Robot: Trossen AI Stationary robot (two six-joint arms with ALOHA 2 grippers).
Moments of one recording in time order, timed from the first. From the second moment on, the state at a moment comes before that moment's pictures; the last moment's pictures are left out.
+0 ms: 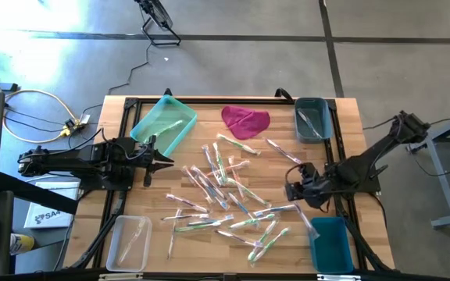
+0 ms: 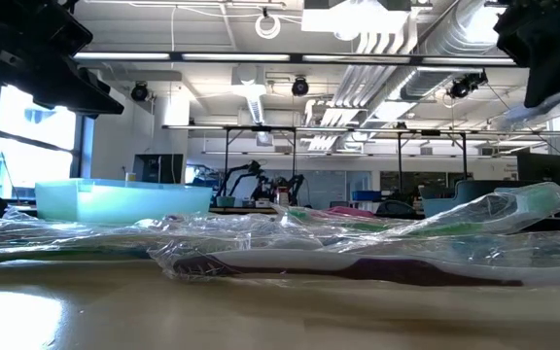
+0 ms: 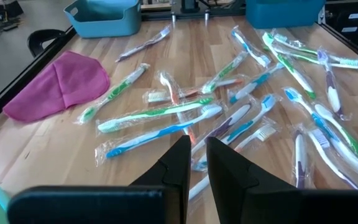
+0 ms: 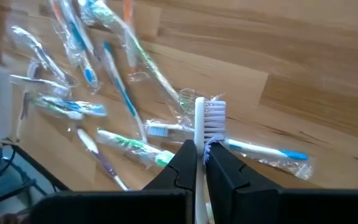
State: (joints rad) left arm 0.08 0.27 0.25 -0.28 0.04 0.08; right arm 0.59 1.09 0.78 -0.77 0.33 1.87
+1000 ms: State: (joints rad) left arm 0.08 0.27 0.25 -0.24 0.03 0.05; right arm 0.91 1.52 1.13 -1.46 0.32 2.23
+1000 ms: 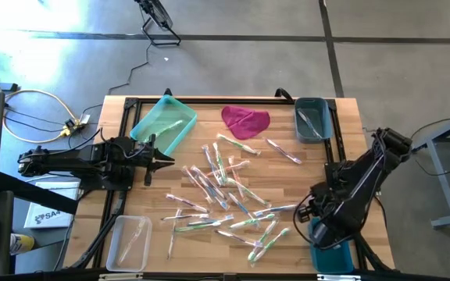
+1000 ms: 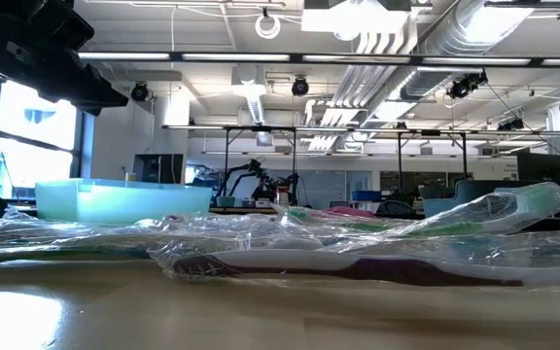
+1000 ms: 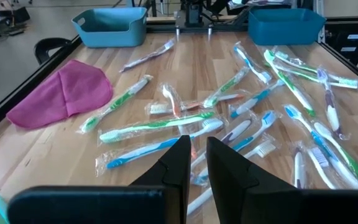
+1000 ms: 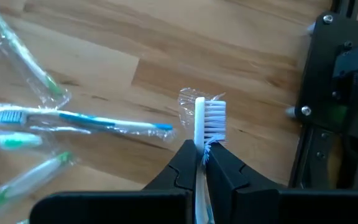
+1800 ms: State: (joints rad) left arm 0.08 0.27 0.25 -0.21 -0.01 -0.01; right arm 1.03 1.68 1.13 -1.43 0.37 2.22
